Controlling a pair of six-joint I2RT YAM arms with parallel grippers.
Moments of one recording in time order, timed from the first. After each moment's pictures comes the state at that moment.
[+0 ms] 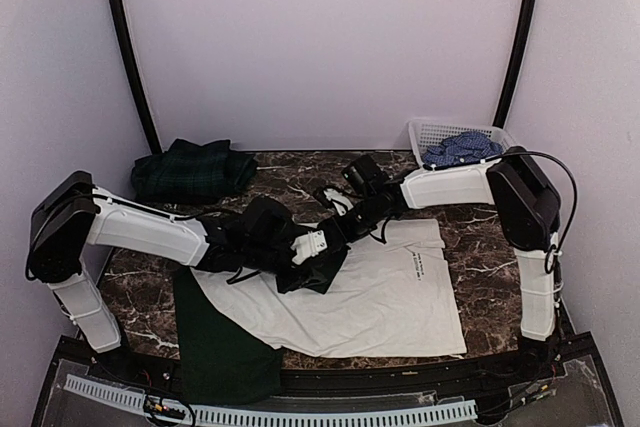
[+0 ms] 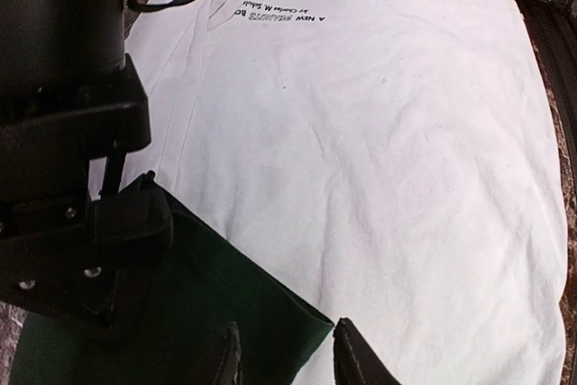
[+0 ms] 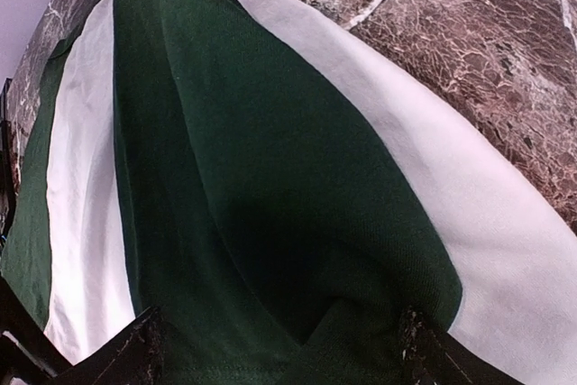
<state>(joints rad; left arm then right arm) -0.94 1.71 0.93 0.02 0.23 0.35 0.75 2.10 1.48 -0.37 -0.45 0.13</state>
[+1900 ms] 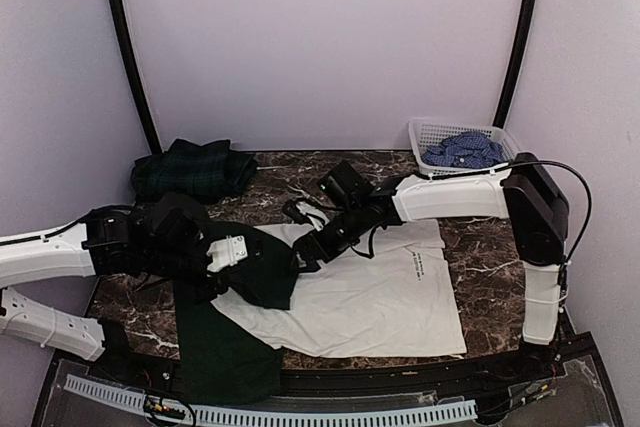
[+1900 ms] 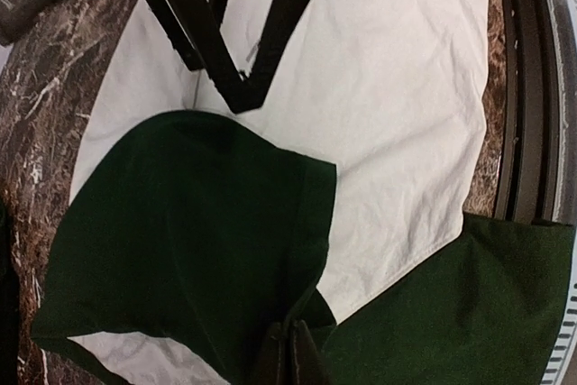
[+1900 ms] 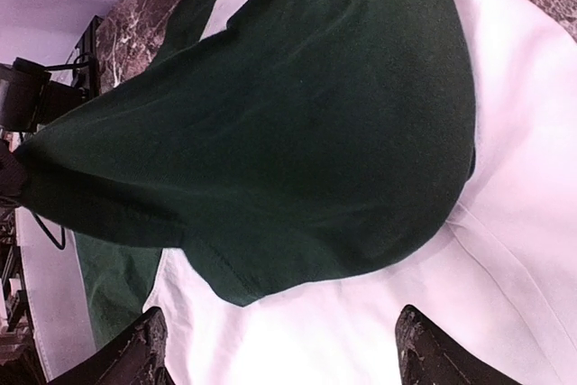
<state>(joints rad) -0.96 1.03 0.78 -0.64 0.03 0.33 0.93 2.01 1.47 -0.40 -0.54 0.19</state>
